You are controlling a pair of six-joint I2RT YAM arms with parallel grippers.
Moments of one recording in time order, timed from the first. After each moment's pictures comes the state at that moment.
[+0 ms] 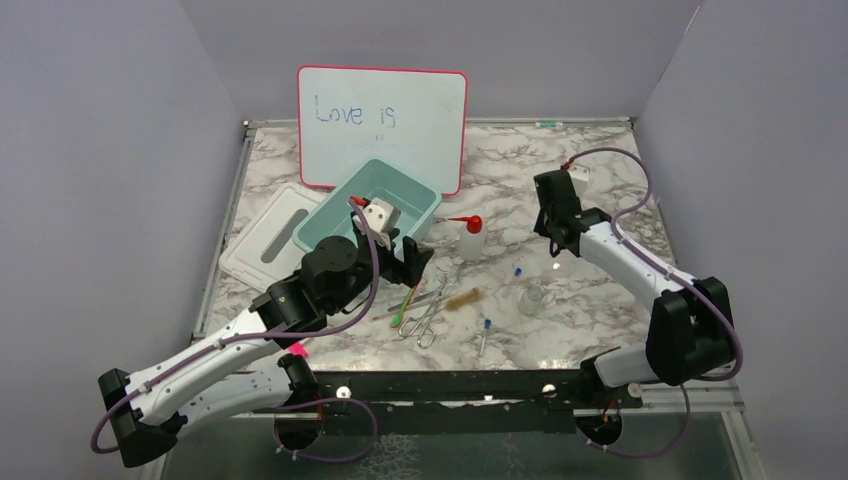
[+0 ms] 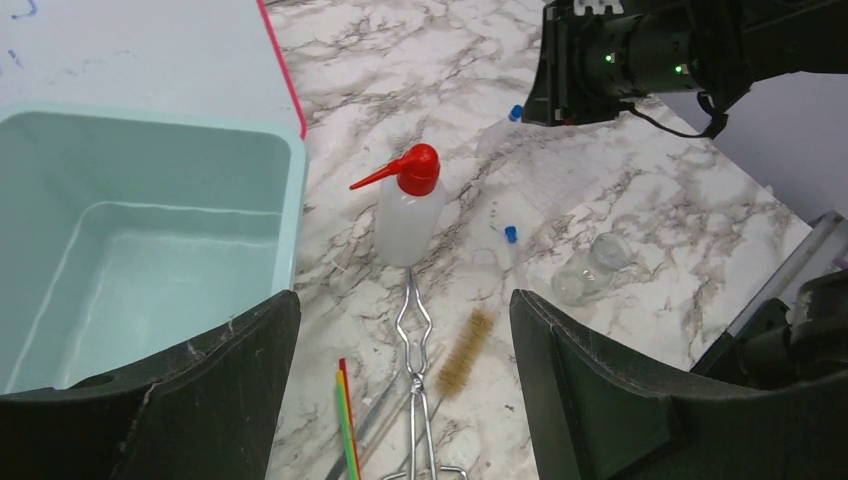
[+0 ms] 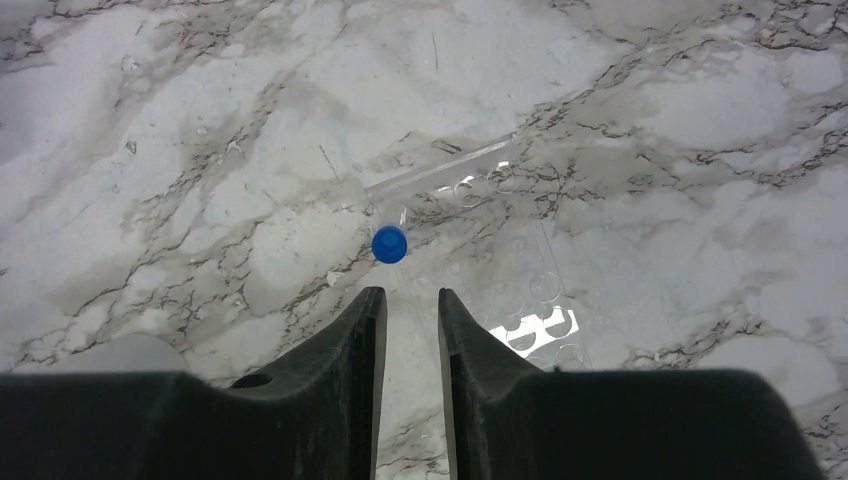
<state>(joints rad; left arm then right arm) -0.97 0.81 0.81 -0.17 -0.24 -0.22 0.35 1.40 0.94 -0.39 0.48 0.50</state>
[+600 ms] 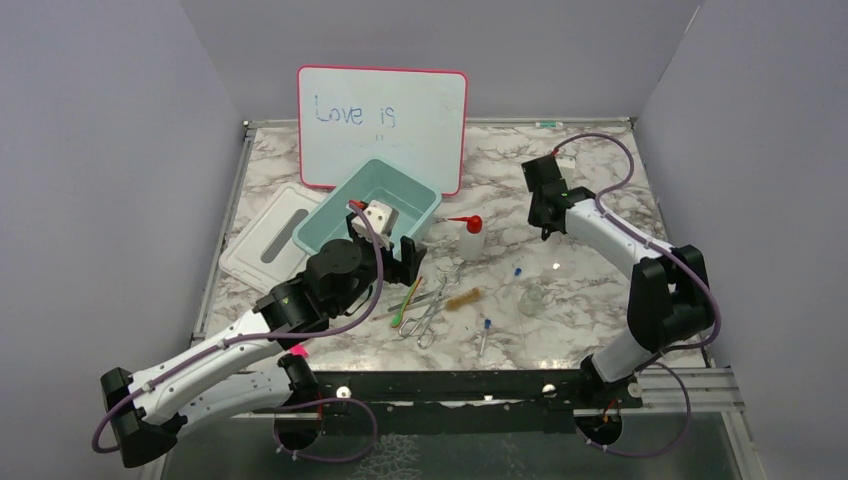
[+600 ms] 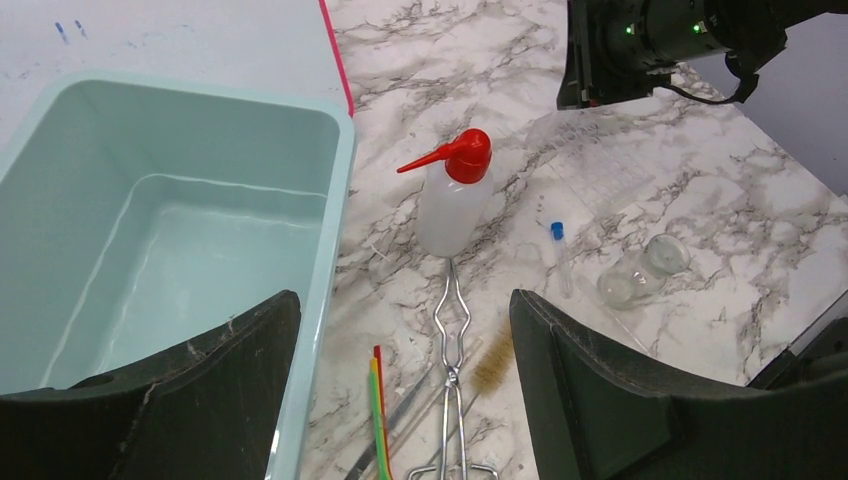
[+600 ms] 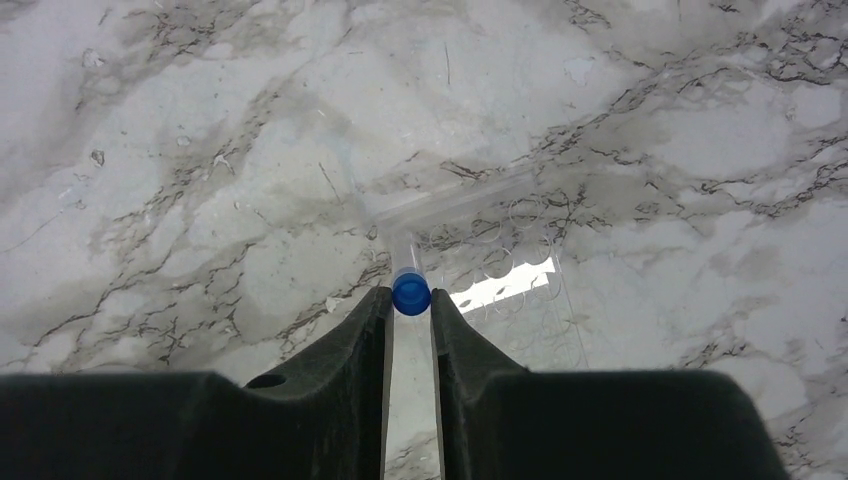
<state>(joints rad) -0.97 0.81 0.77 -0.17 -0.35 -0.22 0.35 1.59 1.11 -0.50 0.48 0.45</state>
